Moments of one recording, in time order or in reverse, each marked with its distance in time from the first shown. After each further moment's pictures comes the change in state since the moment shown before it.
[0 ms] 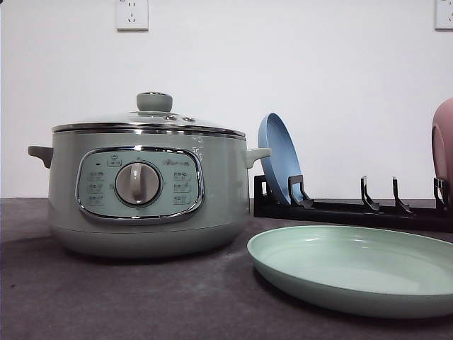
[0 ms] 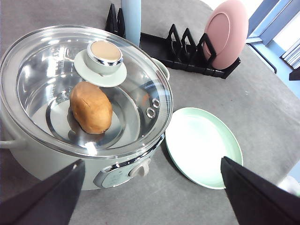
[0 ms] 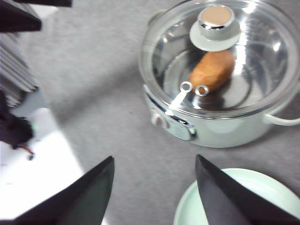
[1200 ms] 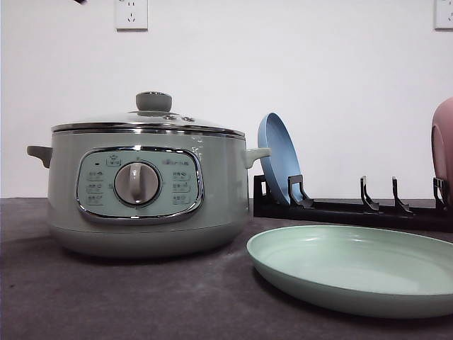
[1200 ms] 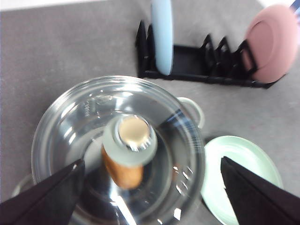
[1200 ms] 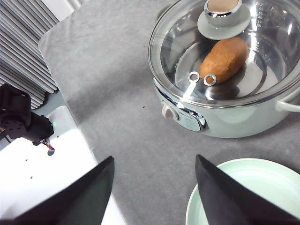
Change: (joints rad) left_arx -0.209 0.614 0.663 -0.171 -0.317 -0.005; right_arx -0.045 0.000 0.000 -0.042 -0.055 0.000
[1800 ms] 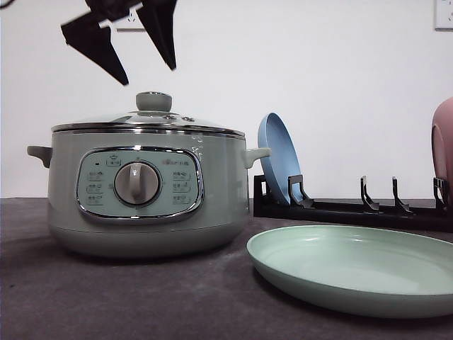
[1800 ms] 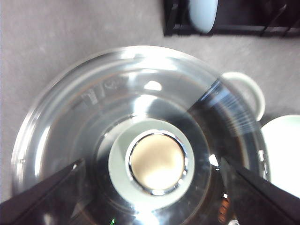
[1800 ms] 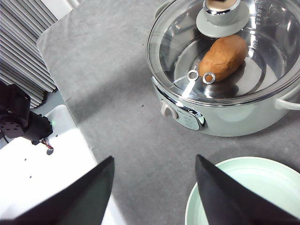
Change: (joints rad) left_arx -0.102 0.310 0.099 -0.020 -0.180 0.042; right_arx 0.000 0.000 0.000 -0.004 0.005 0.000
